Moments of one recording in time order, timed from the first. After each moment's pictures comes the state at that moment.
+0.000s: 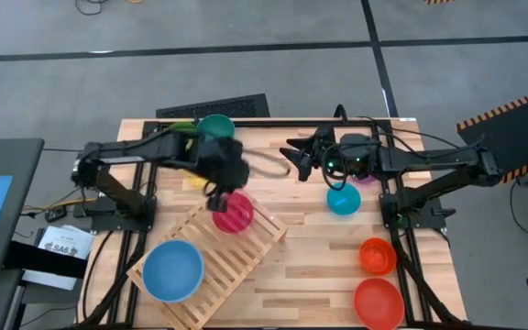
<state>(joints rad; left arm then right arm) 0.00 1.57 1.77 -1.11 -0.06 0.24 -0.04 1.22 1.05 0.07 0.37 0.53</state>
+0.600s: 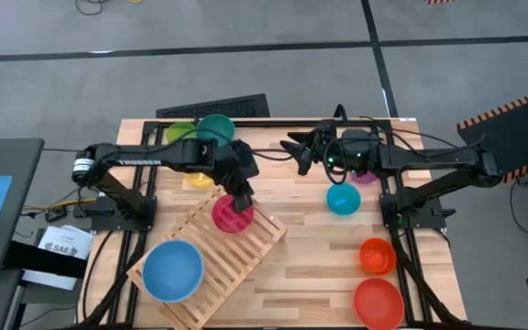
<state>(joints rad) 0.08 1.56 1.47 -0.78 0.10 -0.31 -0.07 1.22 1.05 0.11 0.37 0.49</state>
